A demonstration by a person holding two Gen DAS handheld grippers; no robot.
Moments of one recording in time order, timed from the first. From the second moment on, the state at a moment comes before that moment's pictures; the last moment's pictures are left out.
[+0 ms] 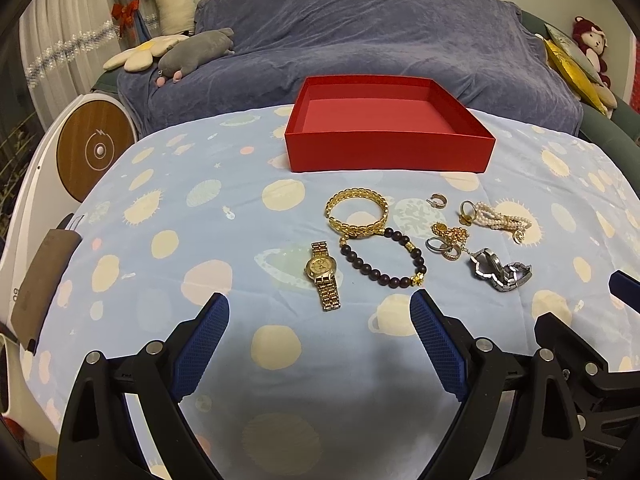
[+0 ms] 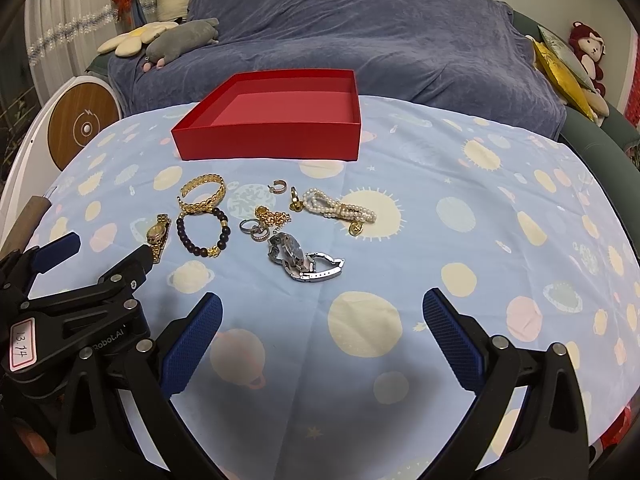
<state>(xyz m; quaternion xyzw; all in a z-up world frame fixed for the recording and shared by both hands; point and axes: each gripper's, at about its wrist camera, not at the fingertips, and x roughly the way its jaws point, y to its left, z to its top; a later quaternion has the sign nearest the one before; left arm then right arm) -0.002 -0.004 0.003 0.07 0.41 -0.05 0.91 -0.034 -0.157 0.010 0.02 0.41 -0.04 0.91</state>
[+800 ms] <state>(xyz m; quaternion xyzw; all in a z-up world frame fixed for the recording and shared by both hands) 0.000 -0.001 0.000 0.05 0.41 -0.04 0.91 -0.033 -0.157 0.008 0.03 0.41 -0.03 0.91</state>
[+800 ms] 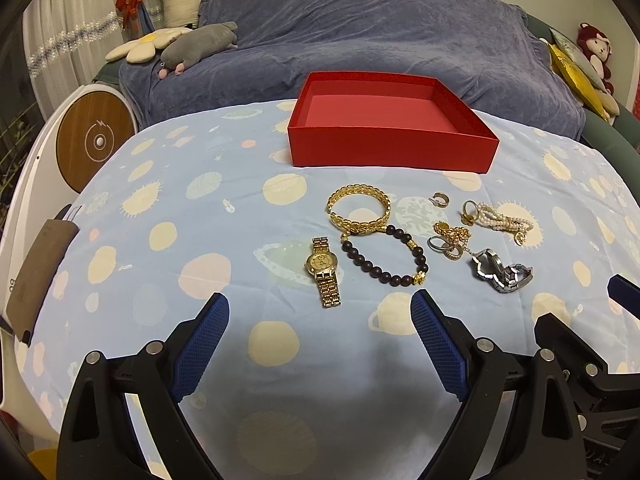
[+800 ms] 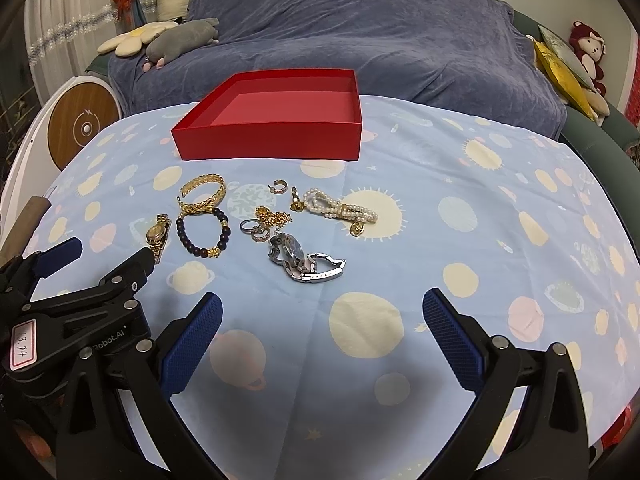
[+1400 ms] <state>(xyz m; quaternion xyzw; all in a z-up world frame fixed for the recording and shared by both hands) 0.004 -0.001 0.000 0.06 0.41 -0.05 0.91 -0.033 -0.157 0.008 0.03 0.41 -0.03 0.91</state>
